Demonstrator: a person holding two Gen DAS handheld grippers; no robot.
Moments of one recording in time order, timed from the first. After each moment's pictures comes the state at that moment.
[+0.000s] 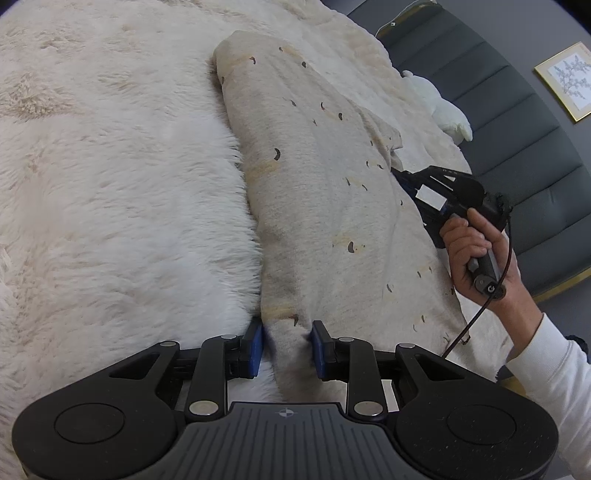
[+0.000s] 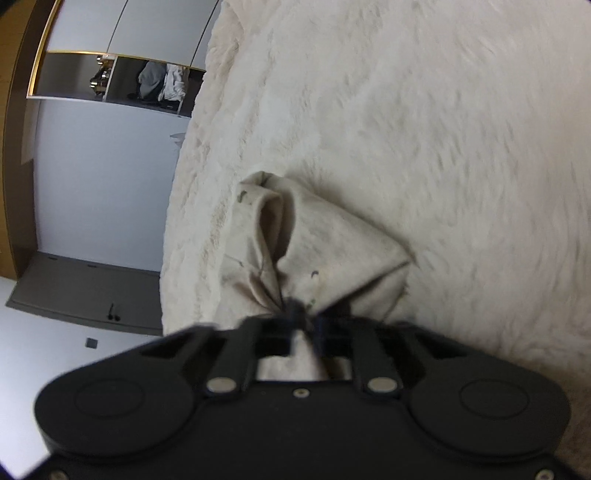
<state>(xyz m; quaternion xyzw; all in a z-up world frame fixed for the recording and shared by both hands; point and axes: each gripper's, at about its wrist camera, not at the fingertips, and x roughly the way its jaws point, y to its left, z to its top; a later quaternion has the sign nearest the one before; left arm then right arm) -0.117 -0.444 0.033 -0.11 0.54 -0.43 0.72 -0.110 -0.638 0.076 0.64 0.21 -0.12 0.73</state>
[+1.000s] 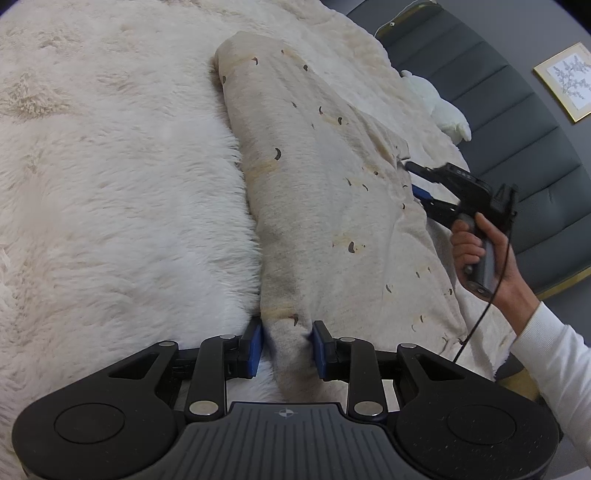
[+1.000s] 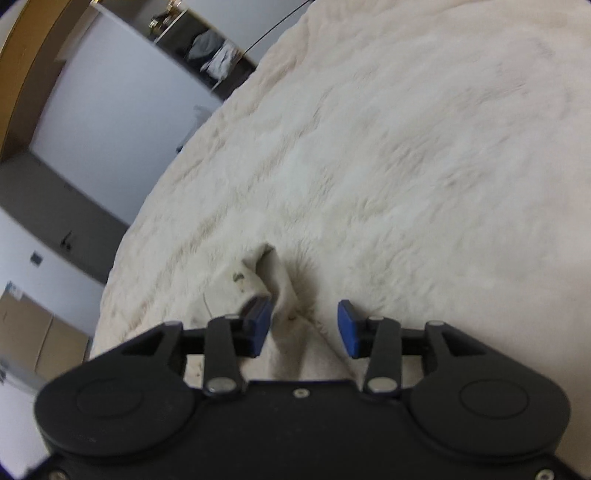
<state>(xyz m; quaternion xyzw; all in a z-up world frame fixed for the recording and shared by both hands) -0.112 -0.443 0.032 -0.11 0.54 -0.43 0.72 -0.121 -0.676 0.126 0.44 0.24 -0.16 0.85</state>
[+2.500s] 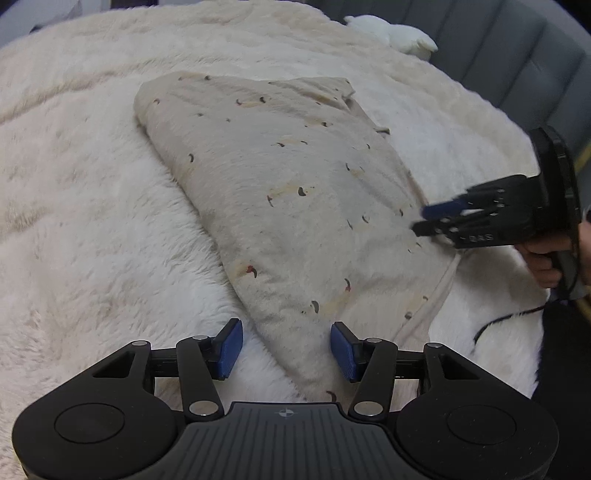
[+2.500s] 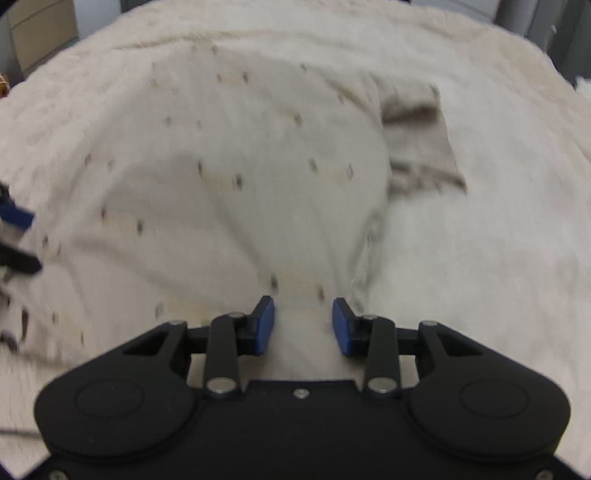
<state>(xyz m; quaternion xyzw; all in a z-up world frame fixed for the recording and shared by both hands) -0.184 -0.462 0.077 0.12 0.45 -0.45 0.77 -0.196 -0.449 0.152 0.04 0.50 -0.13 0.86</state>
